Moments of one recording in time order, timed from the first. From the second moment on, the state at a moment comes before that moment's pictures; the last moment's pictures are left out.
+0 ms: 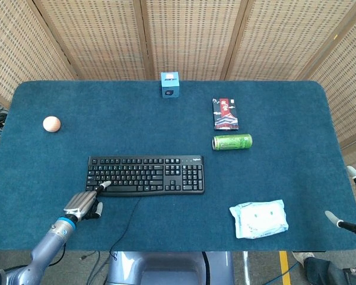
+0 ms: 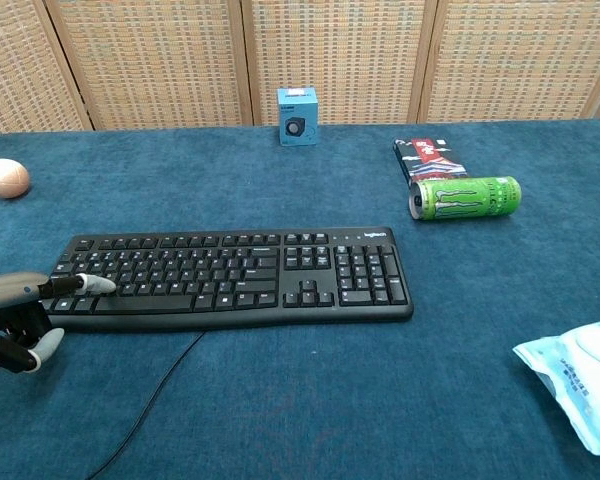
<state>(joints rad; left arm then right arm) -0.49 -1.37 -0.04 -1.74 0.92 0.86 0.27 0.01 -0.97 0.10 -1.71 -1.50 1.57 0.21</state>
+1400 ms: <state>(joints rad) -0.19 -1.09 -0.06 -1.83 1.37 1.48 0.16 0.01 -0.97 0.11 -1.71 -1.48 1.57 0.19</state>
